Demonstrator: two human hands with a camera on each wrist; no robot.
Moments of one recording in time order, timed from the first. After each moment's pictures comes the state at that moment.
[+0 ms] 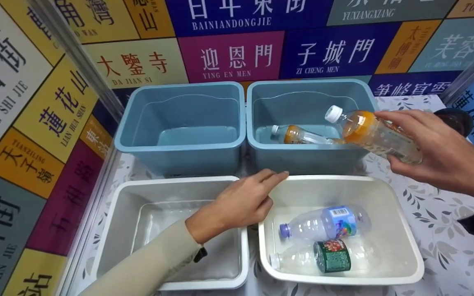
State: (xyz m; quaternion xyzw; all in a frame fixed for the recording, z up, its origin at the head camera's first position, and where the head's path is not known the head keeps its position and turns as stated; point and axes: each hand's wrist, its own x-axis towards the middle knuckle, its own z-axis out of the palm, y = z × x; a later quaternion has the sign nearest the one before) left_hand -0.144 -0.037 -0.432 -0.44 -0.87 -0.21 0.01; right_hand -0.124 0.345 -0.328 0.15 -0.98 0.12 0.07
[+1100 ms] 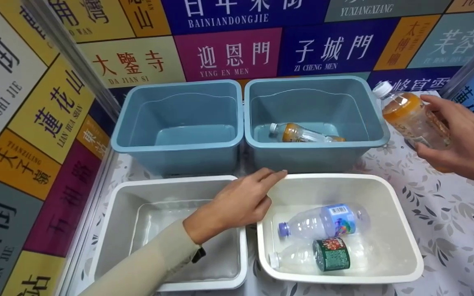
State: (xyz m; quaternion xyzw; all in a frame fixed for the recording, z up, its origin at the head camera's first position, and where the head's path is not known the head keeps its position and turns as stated) left_hand -0.144 -0.037 -0.432 -0.44 -0.87 -0.22 0.00; right_hand -0.144 0.409 -0.356 0.04 -0.98 0.16 0.10
